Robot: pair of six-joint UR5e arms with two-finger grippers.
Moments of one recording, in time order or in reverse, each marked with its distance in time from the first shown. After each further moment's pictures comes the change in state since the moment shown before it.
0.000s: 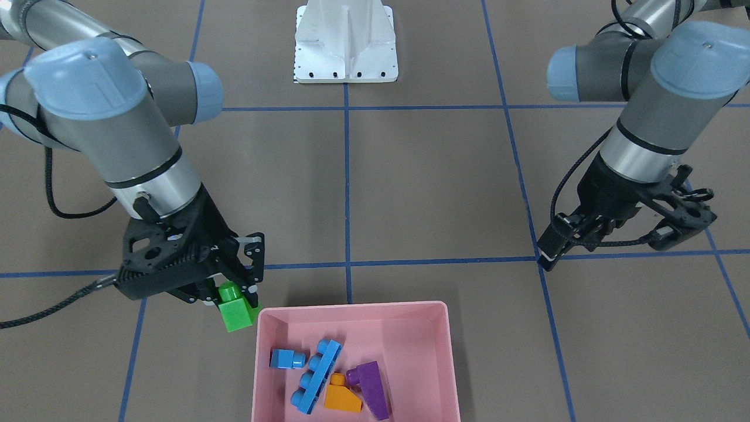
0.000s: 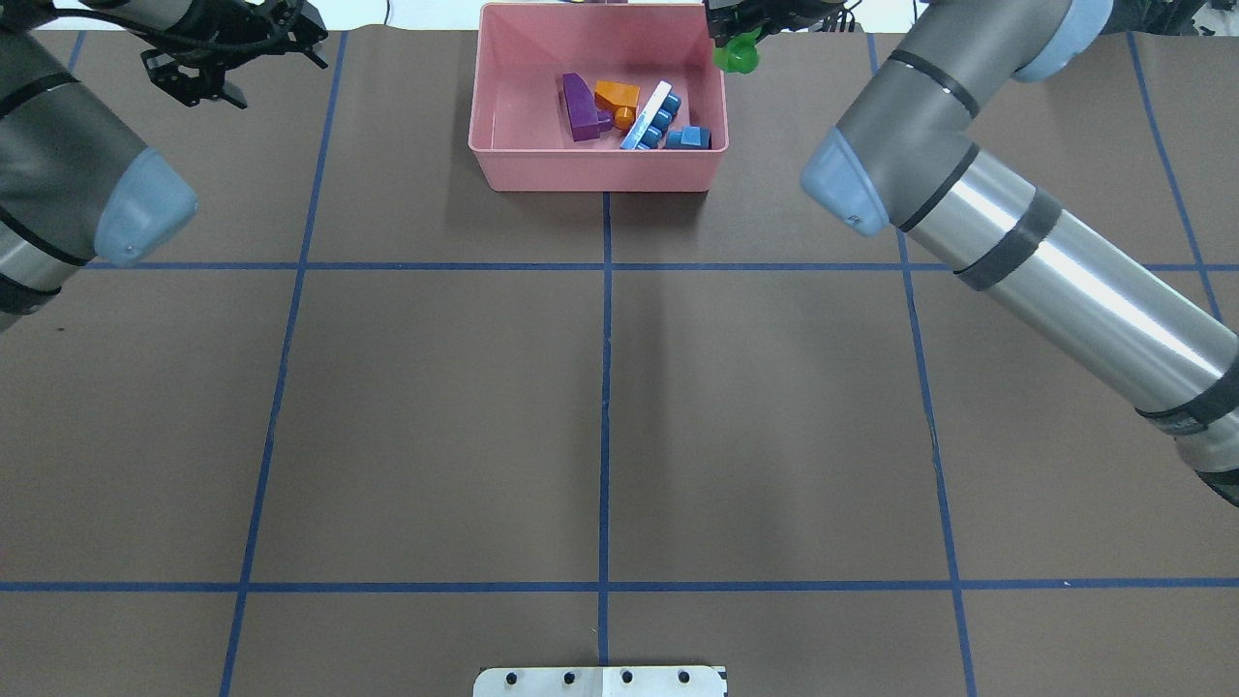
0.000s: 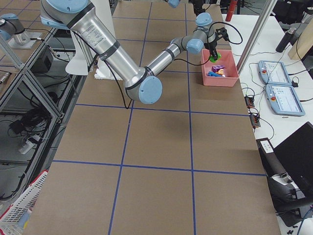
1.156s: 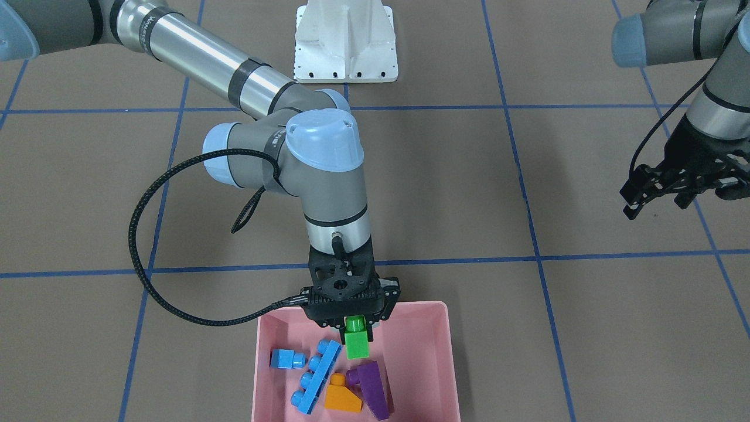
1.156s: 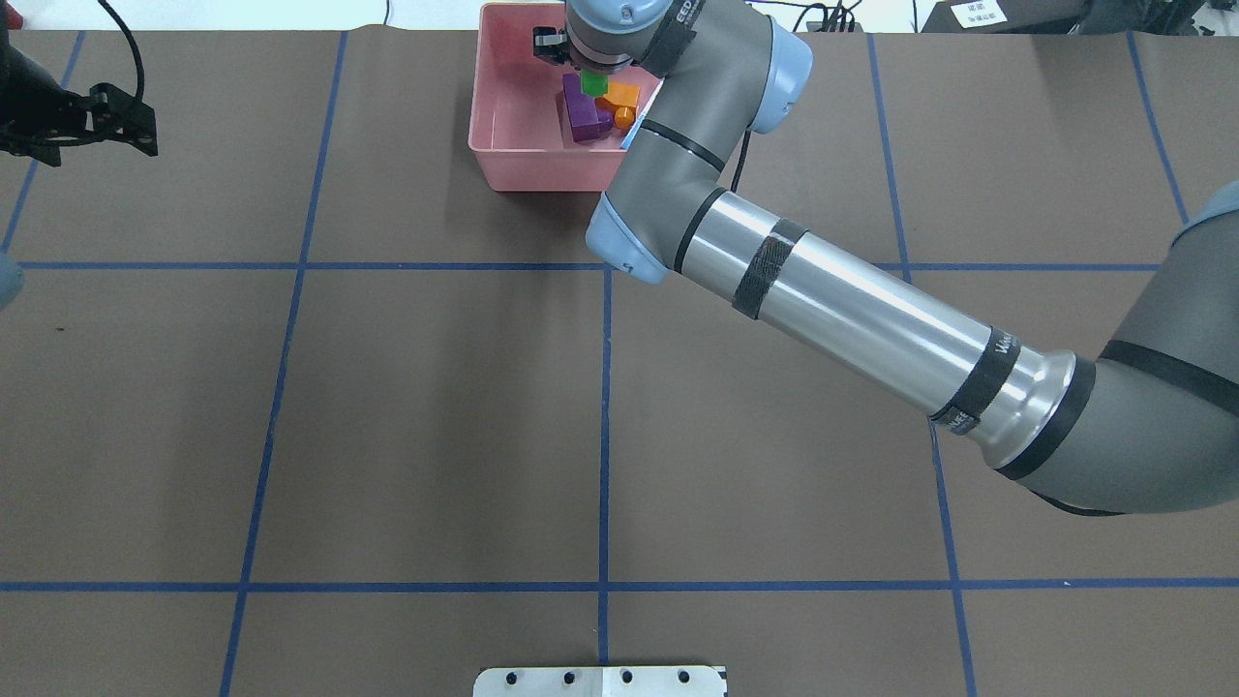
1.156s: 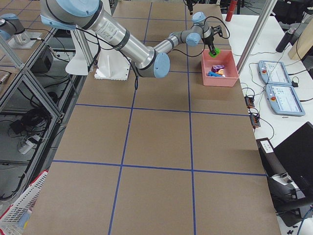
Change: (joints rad) left arm -0.068 0.281 -0.171 0.071 0.004 0.380; right arm -0.165 0.283 -0.394 0.052 -0.285 0.192
